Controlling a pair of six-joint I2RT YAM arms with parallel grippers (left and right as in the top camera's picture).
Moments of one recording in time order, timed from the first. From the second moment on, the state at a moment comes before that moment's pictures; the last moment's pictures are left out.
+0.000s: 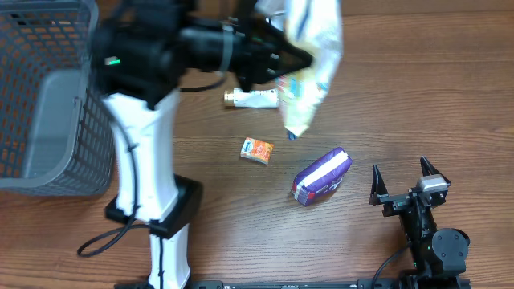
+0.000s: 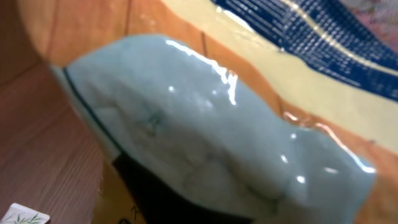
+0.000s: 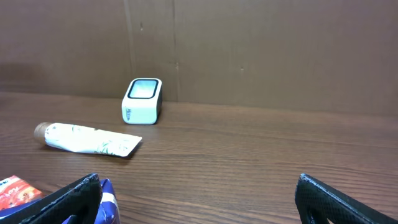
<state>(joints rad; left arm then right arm) -0.36 2.17 3.13 -1.69 0.99 0.19 0.06 0.01 0.02 -0.03 -0.10 0.00</state>
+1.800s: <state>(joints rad) -0.57 2.19 2.68 -1.49 -0.10 -0.08 0.06 0.01 0.02 -0.03 -0.10 0.00</state>
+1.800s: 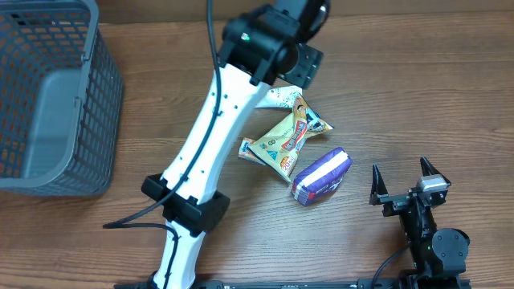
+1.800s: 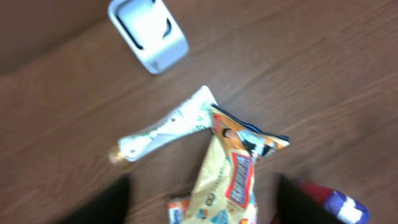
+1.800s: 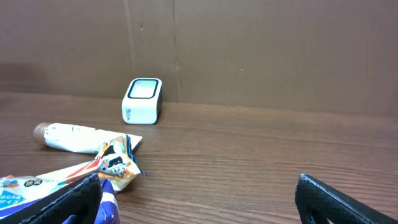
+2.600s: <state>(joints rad) -0.52 2.38 2.61 -1.59 0.13 -0.08 0.06 0.01 0.02 -0.03 -0.10 0.00</state>
